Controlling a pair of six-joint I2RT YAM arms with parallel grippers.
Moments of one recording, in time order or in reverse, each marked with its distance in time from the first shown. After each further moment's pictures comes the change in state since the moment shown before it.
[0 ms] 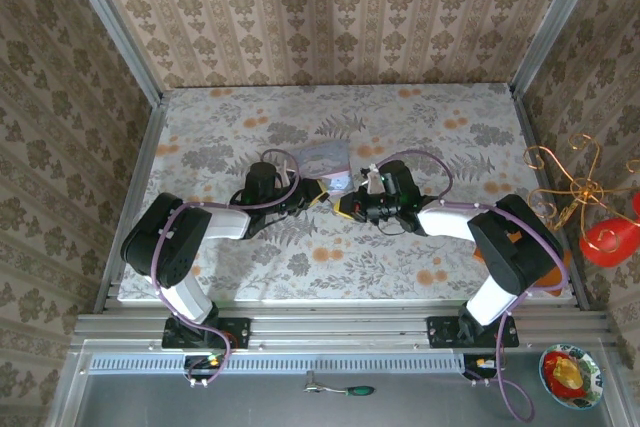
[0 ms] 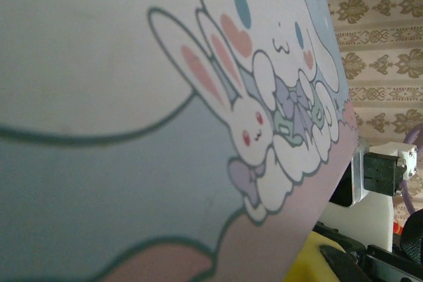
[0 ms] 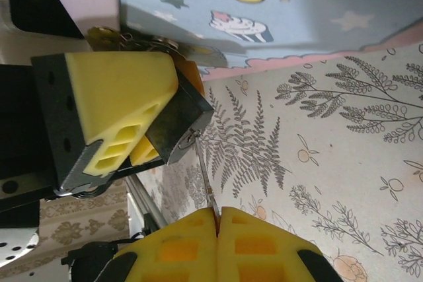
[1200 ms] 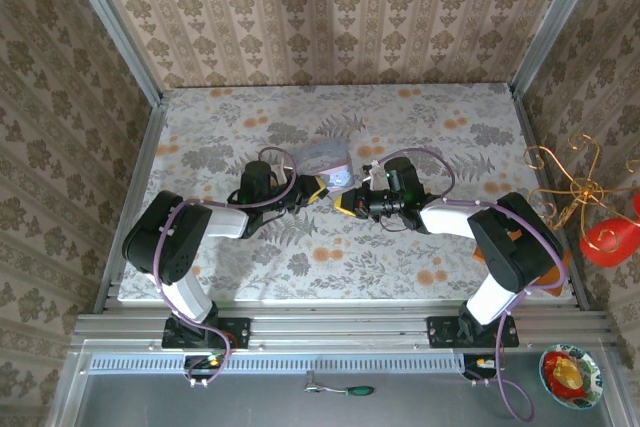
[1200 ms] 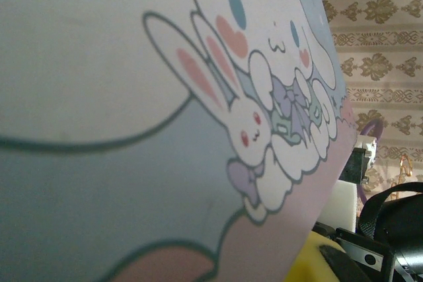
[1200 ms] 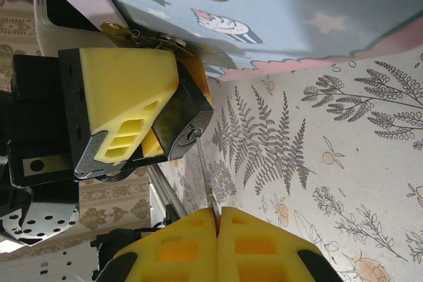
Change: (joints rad) left arm 0.031 0.019 -0.006 0.093 0.077 -0.082; right arm -0.032 0.010 -0.003 0.061 -0.091 0.026
